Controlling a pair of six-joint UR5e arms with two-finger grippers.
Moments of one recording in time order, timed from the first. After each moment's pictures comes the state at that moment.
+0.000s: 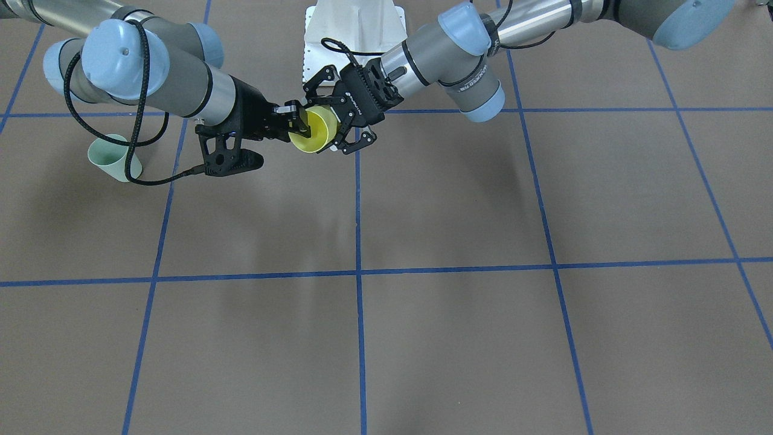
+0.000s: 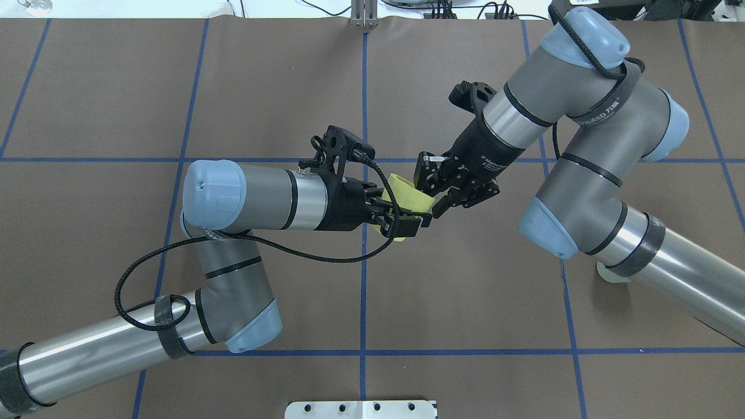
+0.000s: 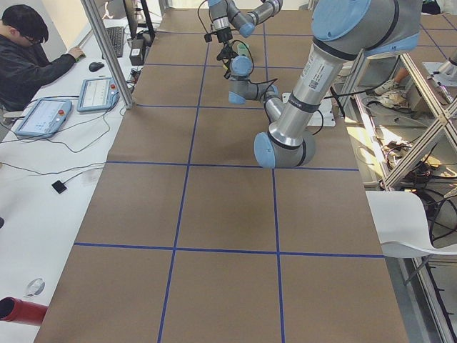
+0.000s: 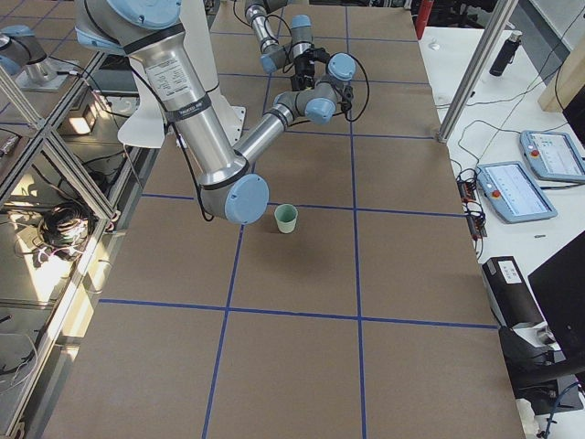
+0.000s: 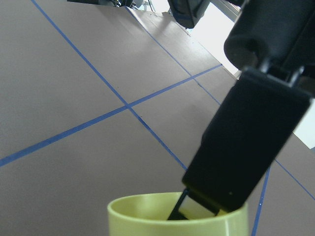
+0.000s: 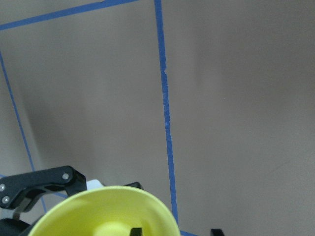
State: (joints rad) left arm -0.48 -2.26 -1.52 -2.71 -1.87 -0.89; right arm 0.77 -1.03 1.73 -1.25 2.57 1.29
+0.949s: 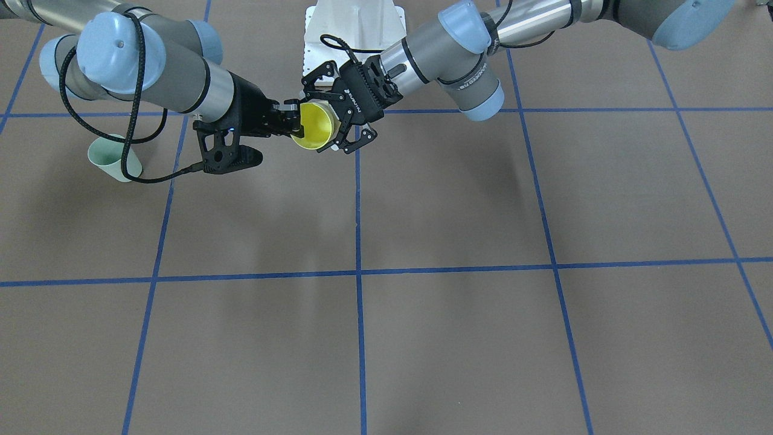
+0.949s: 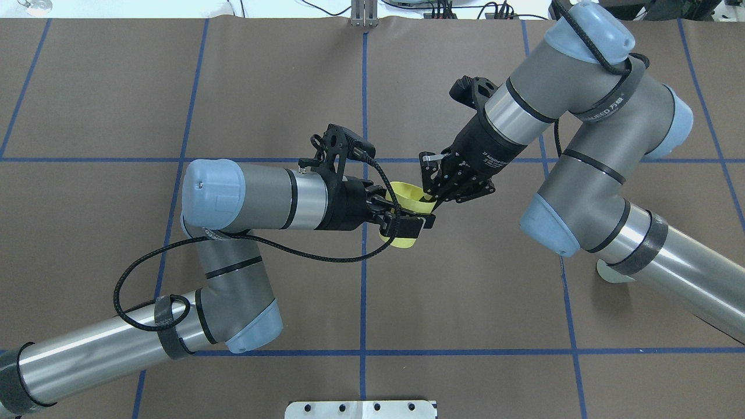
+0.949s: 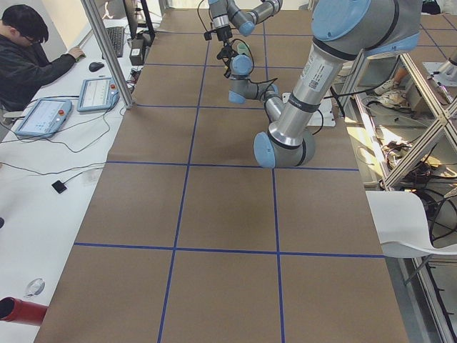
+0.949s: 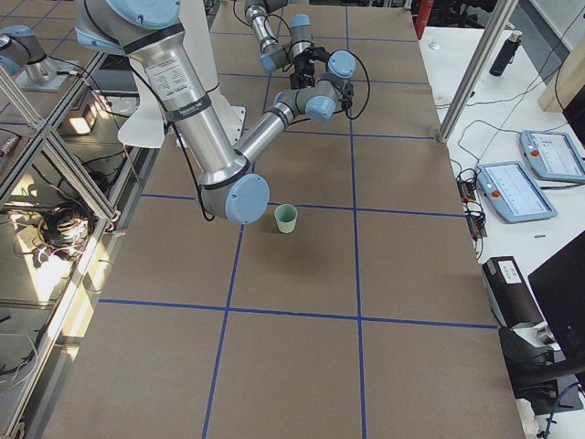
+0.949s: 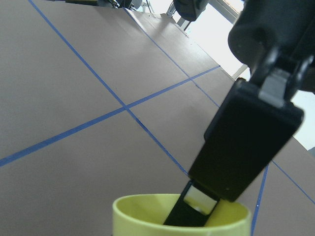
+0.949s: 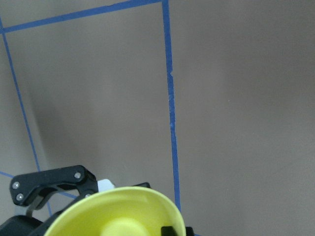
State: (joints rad) left arm -0.48 -2.27 -1.52 -2.71 -1.87 -0.90; right arm 0.78 -1.03 1.74 -1.25 2.57 1.29
